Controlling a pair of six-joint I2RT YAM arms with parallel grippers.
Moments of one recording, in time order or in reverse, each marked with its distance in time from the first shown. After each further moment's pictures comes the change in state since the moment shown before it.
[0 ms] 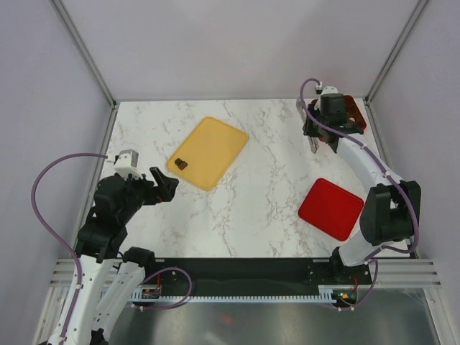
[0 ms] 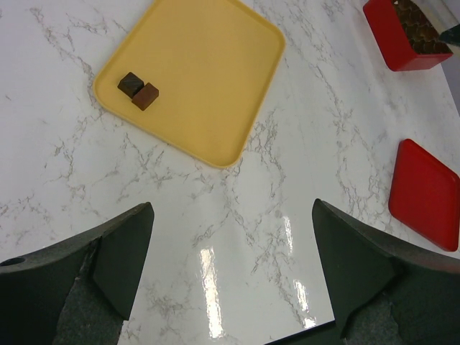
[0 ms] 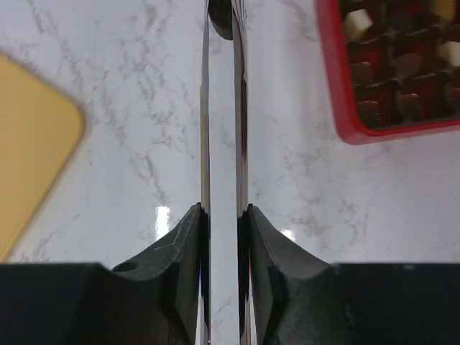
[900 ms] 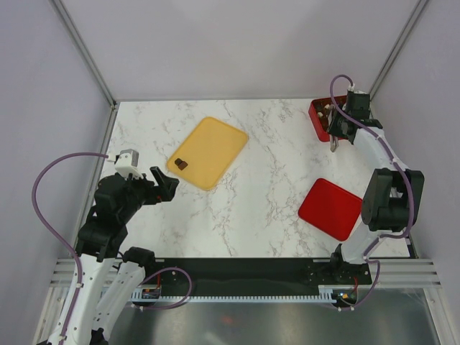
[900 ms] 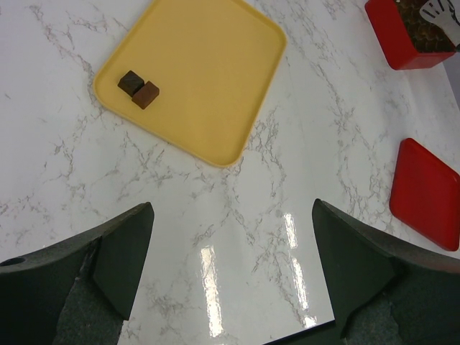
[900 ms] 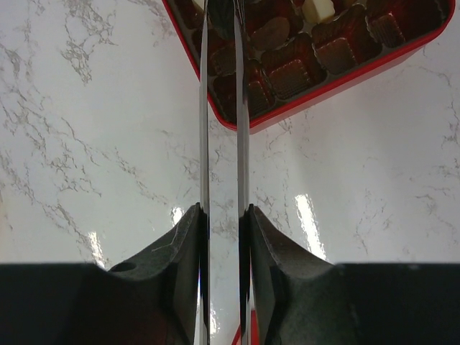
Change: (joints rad) left arm 0.000 0.008 0.000 0.000 0.000 0.000; right arm -0.282 0.095 0.059 -0.053 0.019 0.099
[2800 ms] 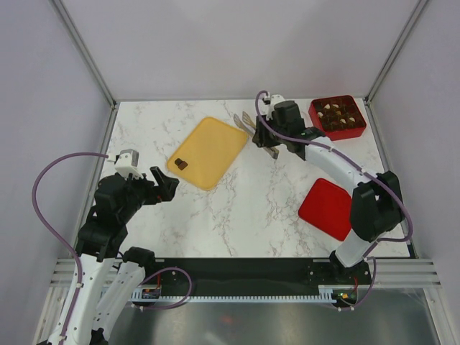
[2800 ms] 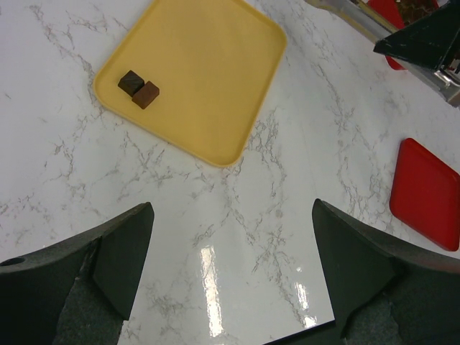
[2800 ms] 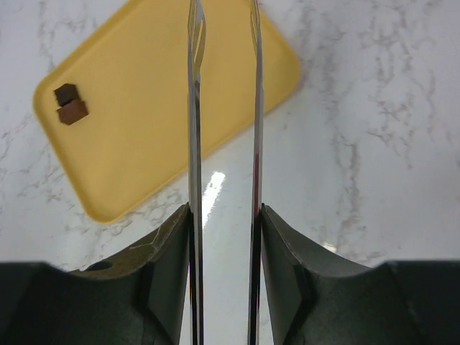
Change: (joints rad) left arm 0.000 0.000 0.000 0.000 0.000 0.000; right arm 0.510 -0.033 -0.013 0.093 -0.129 -0.027
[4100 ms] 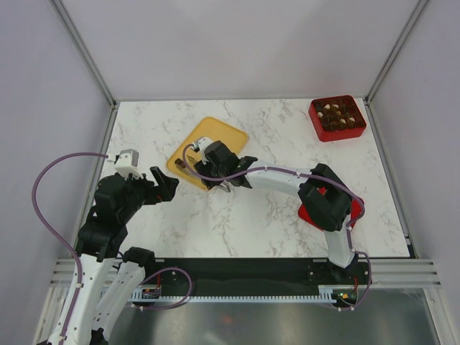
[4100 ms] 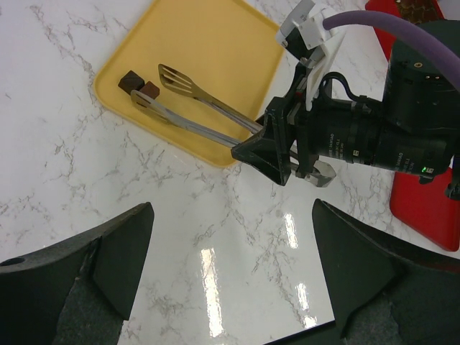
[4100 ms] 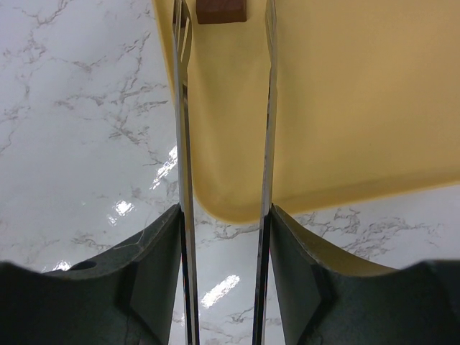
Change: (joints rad) left arm 0.000 0.000 0.000 0.000 -0.001 0.000; right arm 0.482 0.317 0.100 0.117 0.123 -0.114
